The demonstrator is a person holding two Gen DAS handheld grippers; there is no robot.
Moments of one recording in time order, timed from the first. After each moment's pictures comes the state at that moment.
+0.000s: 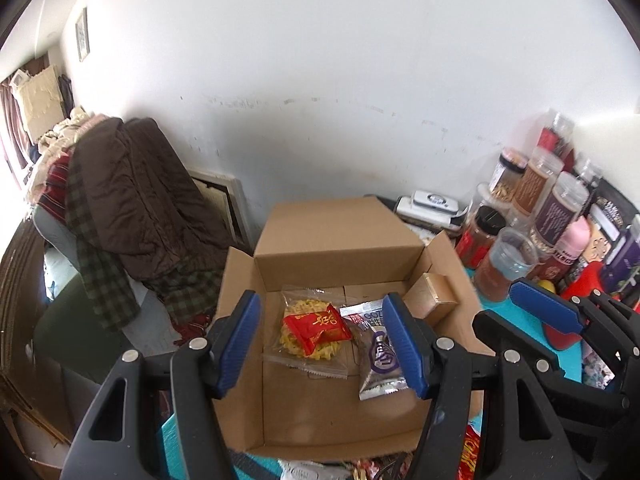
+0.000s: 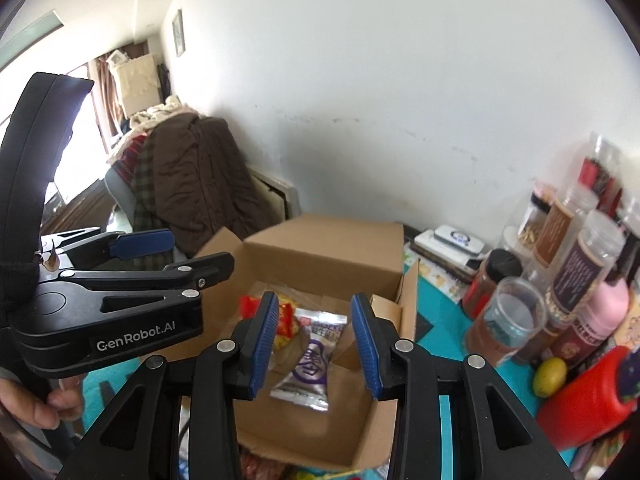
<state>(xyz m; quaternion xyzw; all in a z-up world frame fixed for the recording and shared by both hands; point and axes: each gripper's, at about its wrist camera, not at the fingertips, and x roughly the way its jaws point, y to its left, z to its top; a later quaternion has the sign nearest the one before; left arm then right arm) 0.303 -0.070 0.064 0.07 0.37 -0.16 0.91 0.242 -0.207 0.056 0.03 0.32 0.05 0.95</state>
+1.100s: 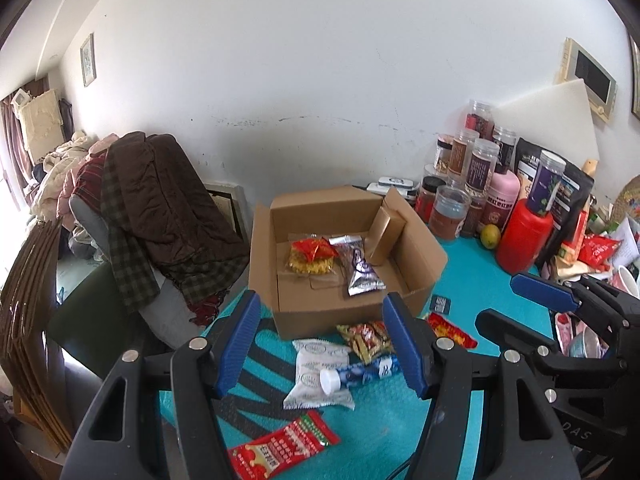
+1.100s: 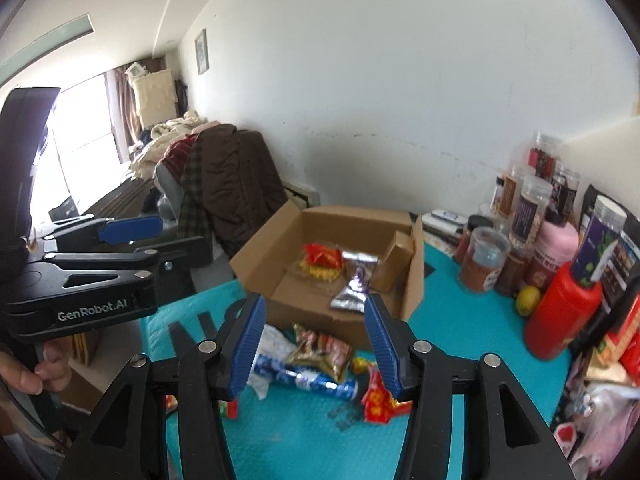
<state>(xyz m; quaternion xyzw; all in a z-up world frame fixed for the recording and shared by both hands) 0.125 0.016 0.077 0.08 0.33 -0.20 0.92 0.066 -0.146 0.057 0.03 0.29 0.05 0.95</state>
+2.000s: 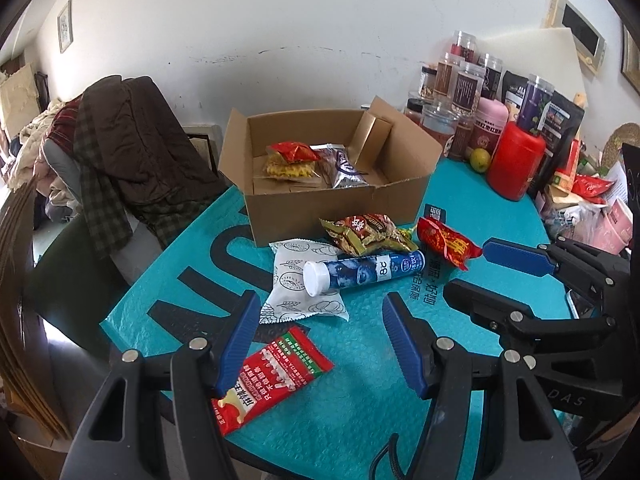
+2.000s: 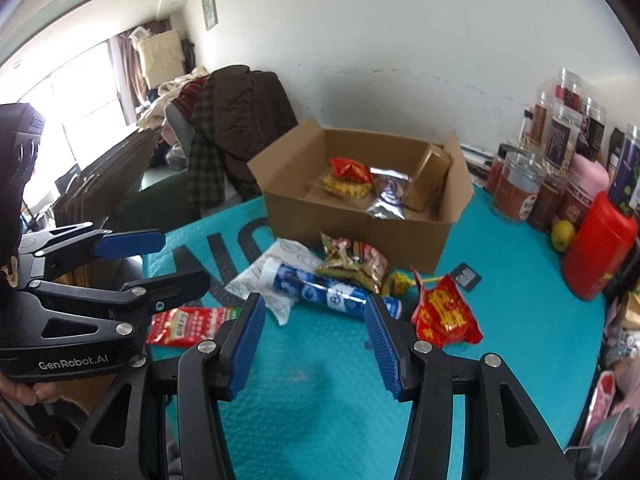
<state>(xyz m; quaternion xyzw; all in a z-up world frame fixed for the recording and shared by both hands) 0.098 0.029 -0.017 0.10 0.39 -0.24 0.88 0.055 -0.118 -0.031 0.03 0.37 0.07 0.93</state>
